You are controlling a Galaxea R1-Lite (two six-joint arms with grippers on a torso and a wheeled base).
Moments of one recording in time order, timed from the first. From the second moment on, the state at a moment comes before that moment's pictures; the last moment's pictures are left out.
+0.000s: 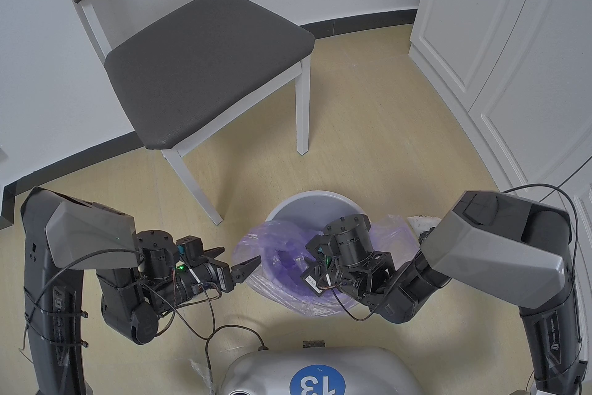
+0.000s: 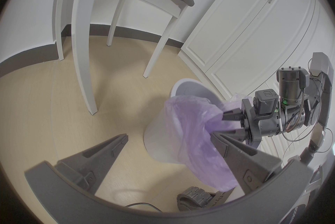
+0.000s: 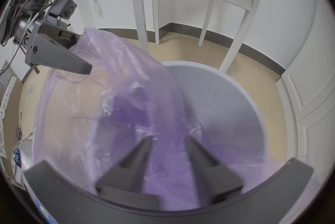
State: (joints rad) left arm -0.31 2.36 -0.49 -1.55 -0.34 -0.20; right arm 0.72 2.43 -1.15 -0.75 -0.22 -0.28
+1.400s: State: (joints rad) left arm -0.30 2.36 -0.50 -1.55 -0.34 -0.20; right arm 0.65 2.40 -1.56 -0.54 -0.22 -0.29
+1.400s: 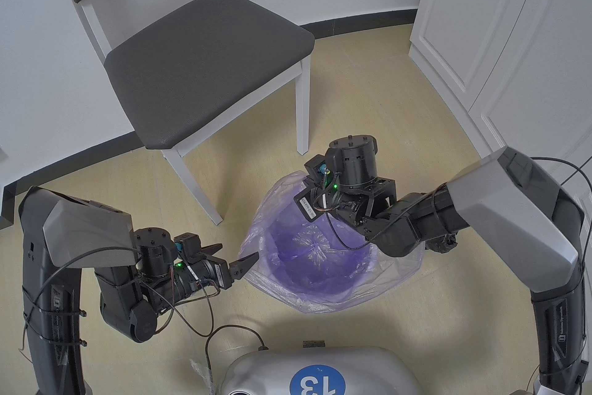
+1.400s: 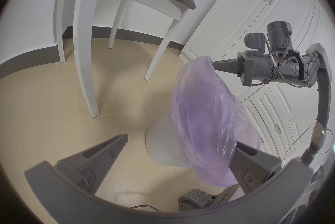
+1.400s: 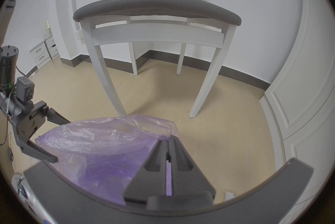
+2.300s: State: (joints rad) left arm -0.30 2.34 -0.51 -1.55 -0.32 -0.20; right arm 0.65 2.34 -1.47 -0.62 -0.22 -0.25
